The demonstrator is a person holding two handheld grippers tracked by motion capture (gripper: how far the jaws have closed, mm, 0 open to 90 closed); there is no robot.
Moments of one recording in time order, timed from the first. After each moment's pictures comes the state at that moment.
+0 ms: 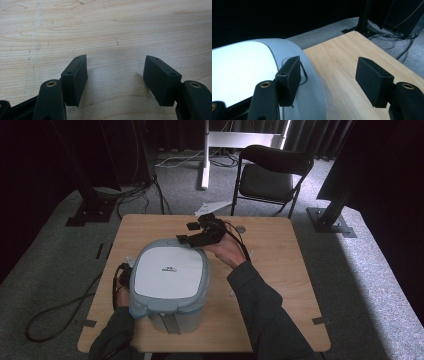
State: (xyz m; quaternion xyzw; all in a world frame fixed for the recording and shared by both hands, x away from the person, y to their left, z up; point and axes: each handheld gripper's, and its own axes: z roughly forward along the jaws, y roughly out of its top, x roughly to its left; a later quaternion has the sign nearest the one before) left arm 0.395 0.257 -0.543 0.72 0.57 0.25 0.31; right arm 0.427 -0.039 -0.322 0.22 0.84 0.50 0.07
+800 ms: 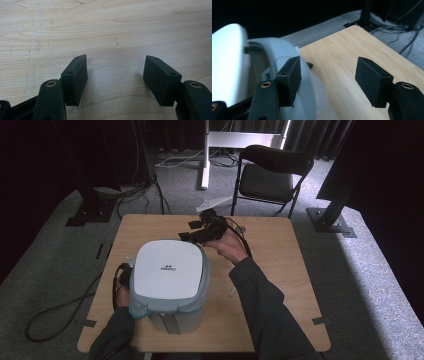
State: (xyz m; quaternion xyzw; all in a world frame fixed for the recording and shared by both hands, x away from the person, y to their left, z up) left arm 0.395 0.257 -0.543 0.72 0.57 0.25 0.31; right arm 0.439 -0.045 -0.318 0.23 0.84 0.49 0.05
